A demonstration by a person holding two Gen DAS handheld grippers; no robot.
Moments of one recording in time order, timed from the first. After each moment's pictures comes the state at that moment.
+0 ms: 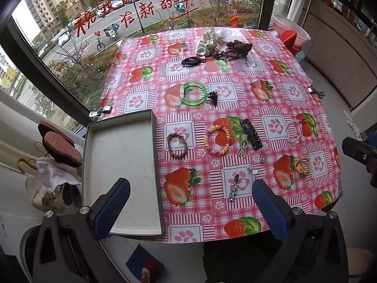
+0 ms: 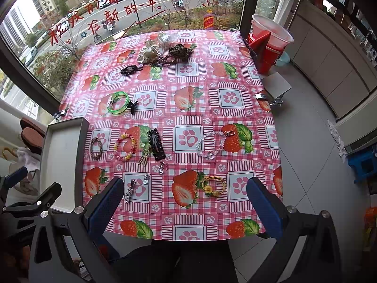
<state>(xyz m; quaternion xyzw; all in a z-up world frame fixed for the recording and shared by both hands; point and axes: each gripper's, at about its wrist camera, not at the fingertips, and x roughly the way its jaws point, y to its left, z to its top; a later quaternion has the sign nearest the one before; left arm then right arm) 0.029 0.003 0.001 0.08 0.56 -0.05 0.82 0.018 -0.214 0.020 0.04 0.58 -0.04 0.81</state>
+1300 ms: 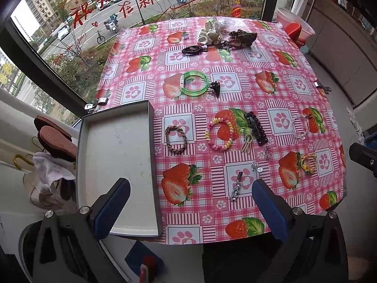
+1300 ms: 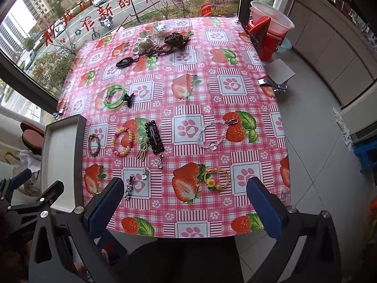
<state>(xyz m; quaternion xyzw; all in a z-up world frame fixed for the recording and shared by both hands) 0.041 -0.001 -0.027 0.07 0.58 -0.04 0.81 0.020 -0.230 -0.005 0.07 0.60 -0.04 0.79</state>
